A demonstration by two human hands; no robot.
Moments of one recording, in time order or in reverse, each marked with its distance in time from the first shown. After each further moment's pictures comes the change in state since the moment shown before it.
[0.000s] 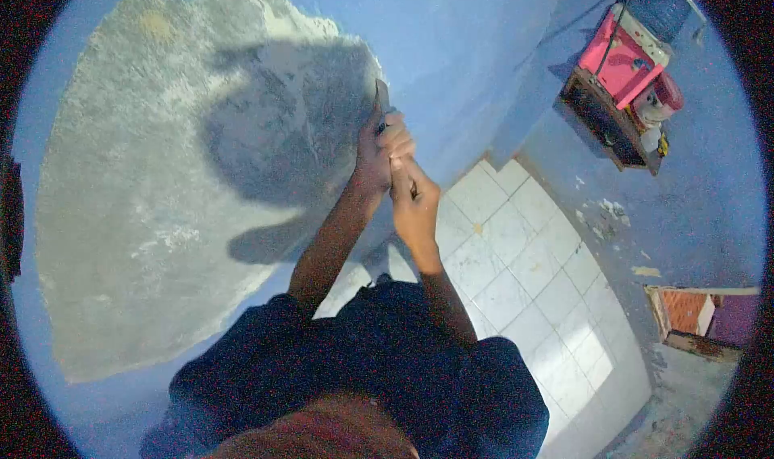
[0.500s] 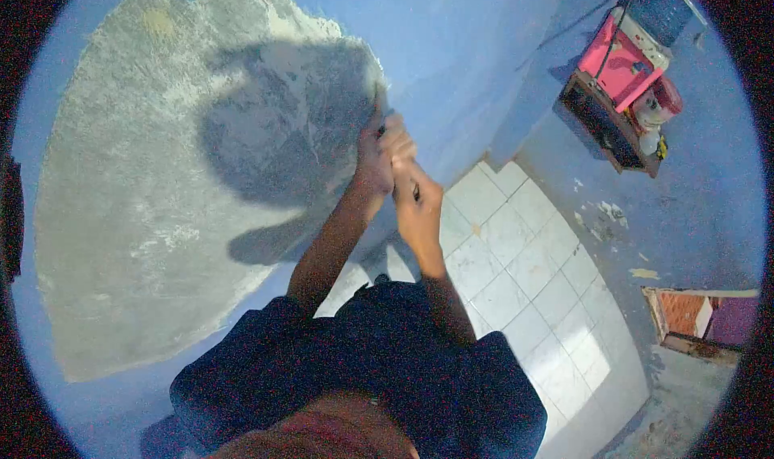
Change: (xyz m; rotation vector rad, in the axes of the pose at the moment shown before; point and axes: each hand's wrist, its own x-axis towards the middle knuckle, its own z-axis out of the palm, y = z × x) left_hand -0.001 -0.001 0.001 0.070 -0.106 0.041; right_hand 0.009 -0.022 -0.005 -0.002 -0.055 0.138
